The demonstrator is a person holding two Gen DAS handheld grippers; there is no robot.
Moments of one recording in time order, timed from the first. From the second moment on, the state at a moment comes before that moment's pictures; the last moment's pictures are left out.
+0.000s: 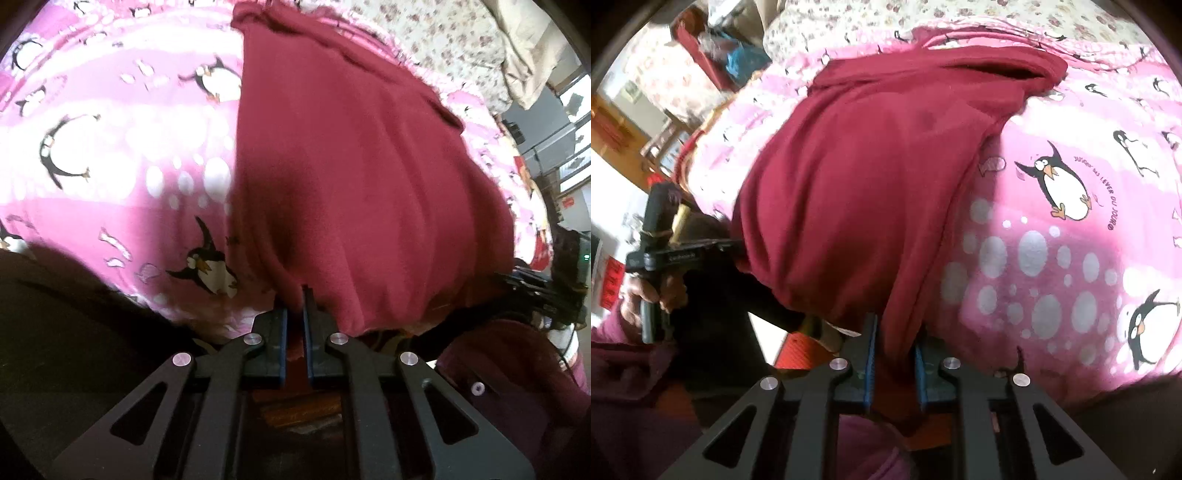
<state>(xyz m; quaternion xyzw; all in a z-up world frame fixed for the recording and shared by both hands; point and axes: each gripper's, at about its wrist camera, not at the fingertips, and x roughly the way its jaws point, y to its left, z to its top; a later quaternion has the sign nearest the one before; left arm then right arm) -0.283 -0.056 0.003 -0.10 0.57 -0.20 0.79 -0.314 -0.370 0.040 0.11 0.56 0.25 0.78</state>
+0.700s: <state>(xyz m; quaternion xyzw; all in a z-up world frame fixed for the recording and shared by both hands) -0.284 -0.040 0.018 -0.12 0.55 -0.21 0.80 -0.303 -0.346 0.017 0.13 0.59 0.28 0.75</state>
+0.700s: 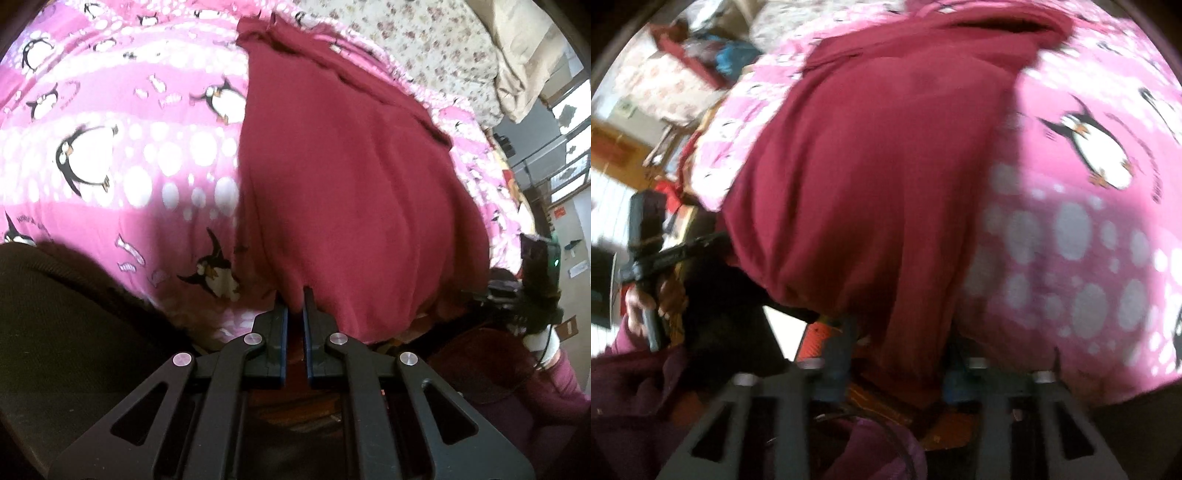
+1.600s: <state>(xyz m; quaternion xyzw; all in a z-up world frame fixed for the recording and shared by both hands) -0.135 -0.038 0.143 -0.16 0.39 -0.20 0.88 -0.206 -0.429 0.120 0.35 0.36 0.29 0.82</state>
